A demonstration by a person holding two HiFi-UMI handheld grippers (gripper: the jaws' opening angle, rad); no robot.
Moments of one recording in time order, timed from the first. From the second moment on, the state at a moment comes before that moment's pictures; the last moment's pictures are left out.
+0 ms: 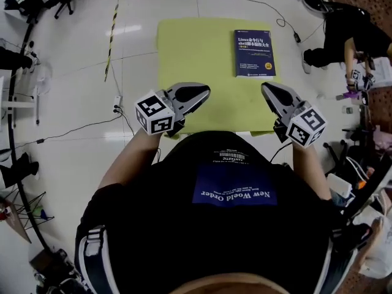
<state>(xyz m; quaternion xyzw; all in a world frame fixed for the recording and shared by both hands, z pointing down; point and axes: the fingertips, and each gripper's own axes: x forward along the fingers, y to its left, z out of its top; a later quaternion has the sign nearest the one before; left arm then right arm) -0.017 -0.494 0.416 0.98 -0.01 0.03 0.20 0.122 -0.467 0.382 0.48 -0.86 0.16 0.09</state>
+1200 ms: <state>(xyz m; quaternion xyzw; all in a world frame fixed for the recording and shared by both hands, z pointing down) 0.252 -0.552 0.607 0.90 -0.01 0.41 -0.17 0.310 -0.494 0.463 0.53 -0.82 0.19 -0.01</state>
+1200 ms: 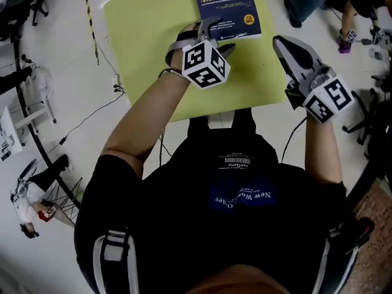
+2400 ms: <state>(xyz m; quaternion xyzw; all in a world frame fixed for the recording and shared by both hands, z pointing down) 0.315 -0.538 0.673 0.90 0.06 0.43 -0.08 0.345 -0.461 0.540 0.53 -0.82 0.22 -0.03</state>
